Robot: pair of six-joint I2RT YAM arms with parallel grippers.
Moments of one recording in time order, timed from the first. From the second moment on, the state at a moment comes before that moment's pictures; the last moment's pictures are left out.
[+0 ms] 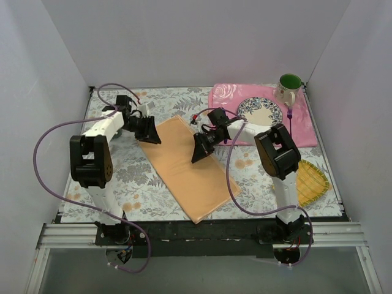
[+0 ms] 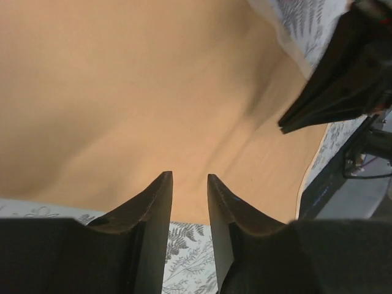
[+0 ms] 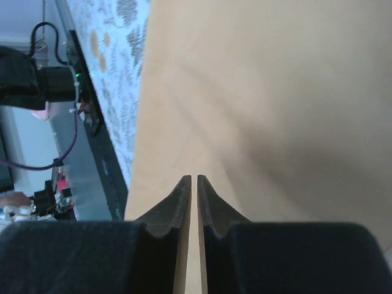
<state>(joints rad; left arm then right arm) -0.02 1.86 1.42 -0.78 0.73 0.11 0.58 2.15 1.47 -0.43 -0.96 0.10</state>
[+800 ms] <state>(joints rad) -0.08 2.41 1.98 -0.70 0.78 -0.03 0.54 2.18 1.50 -0.48 -0.93 0.01</state>
